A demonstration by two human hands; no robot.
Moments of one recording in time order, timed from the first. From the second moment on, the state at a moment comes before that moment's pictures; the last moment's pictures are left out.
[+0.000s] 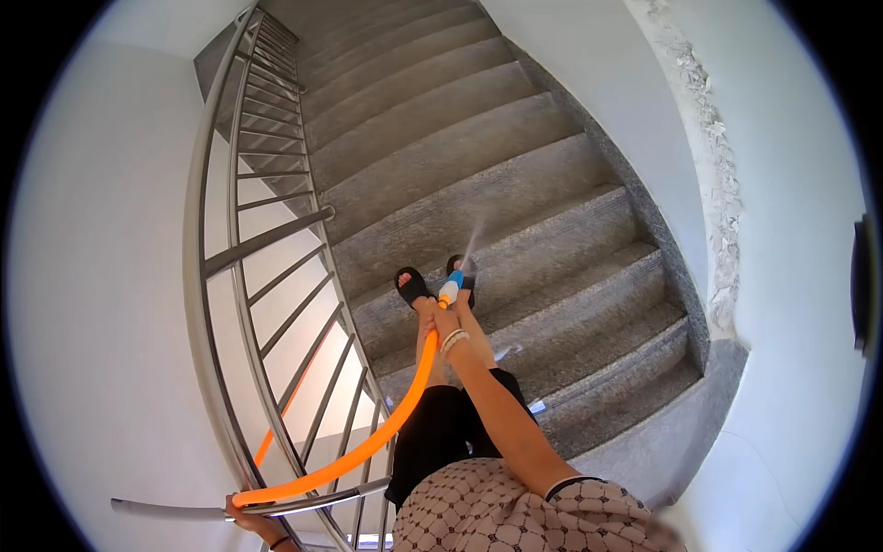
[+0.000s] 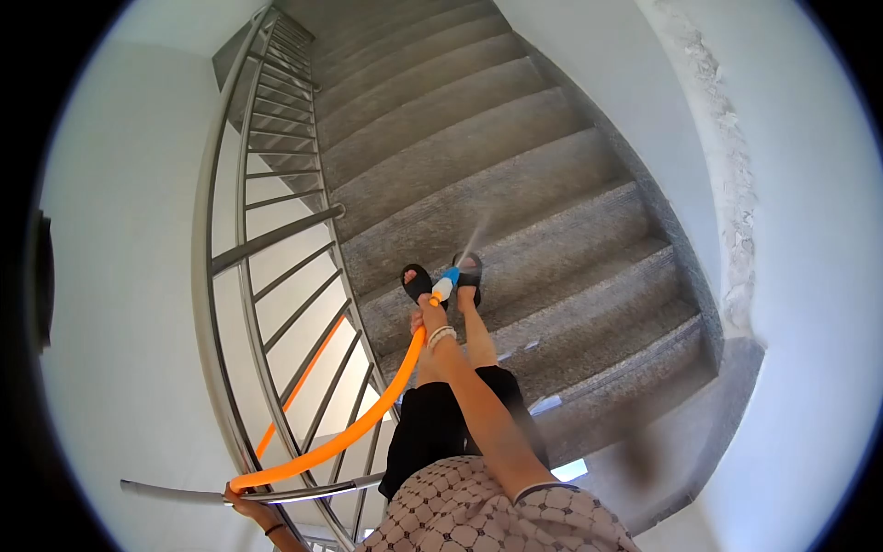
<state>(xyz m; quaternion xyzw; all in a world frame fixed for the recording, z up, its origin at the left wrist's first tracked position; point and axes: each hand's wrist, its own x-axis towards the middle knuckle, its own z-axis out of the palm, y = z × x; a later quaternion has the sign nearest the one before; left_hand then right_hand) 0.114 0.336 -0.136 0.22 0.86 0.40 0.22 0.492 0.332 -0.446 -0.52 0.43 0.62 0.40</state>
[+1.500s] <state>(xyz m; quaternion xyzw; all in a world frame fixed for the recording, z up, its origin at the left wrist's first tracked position) 0.120 0.335 -0.137 0.30 0.86 0.38 0.18 0.513 0.301 -0.427 -0.59 0.38 0.59 0.41</state>
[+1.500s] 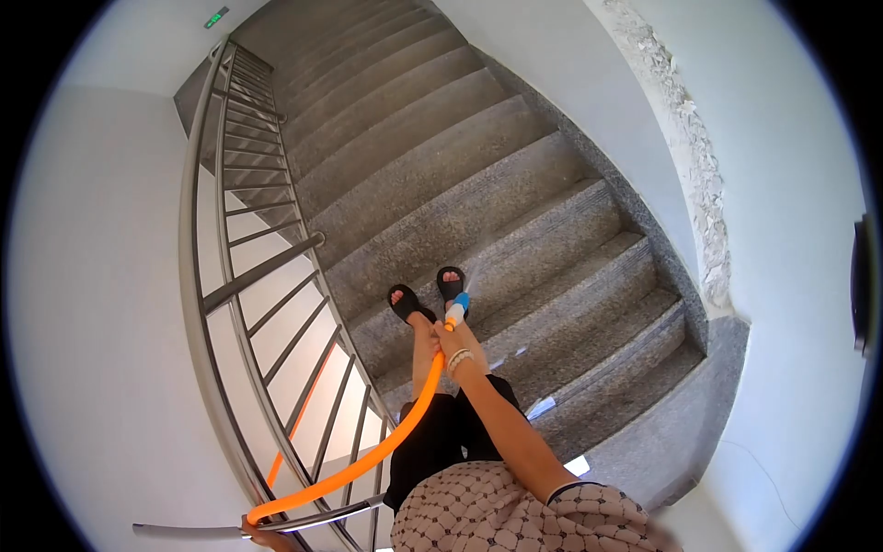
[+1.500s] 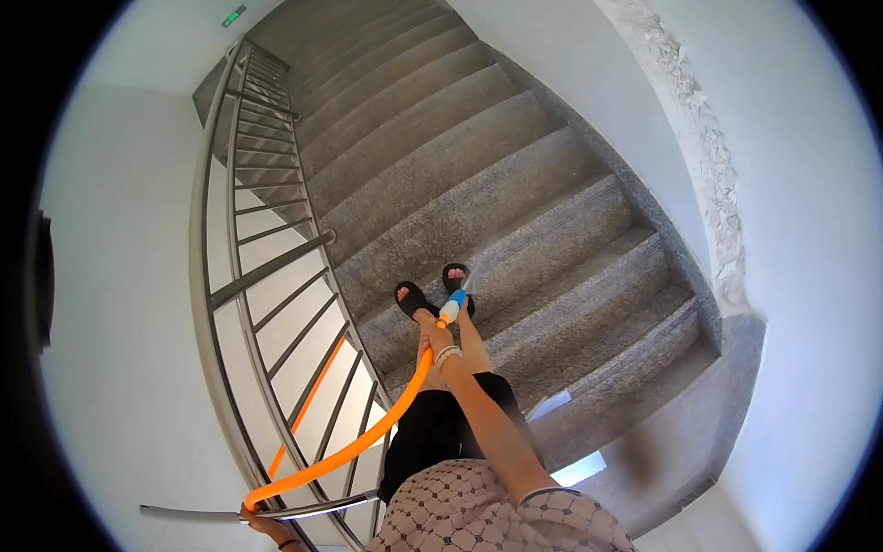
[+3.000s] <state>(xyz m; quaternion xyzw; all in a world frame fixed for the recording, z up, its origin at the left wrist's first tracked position) 0.067 0.317 -0.152 0.27 0.87 0.37 0.19 0.567 0.340 -0.429 -0.55 0.39 0.56 0.48</state>
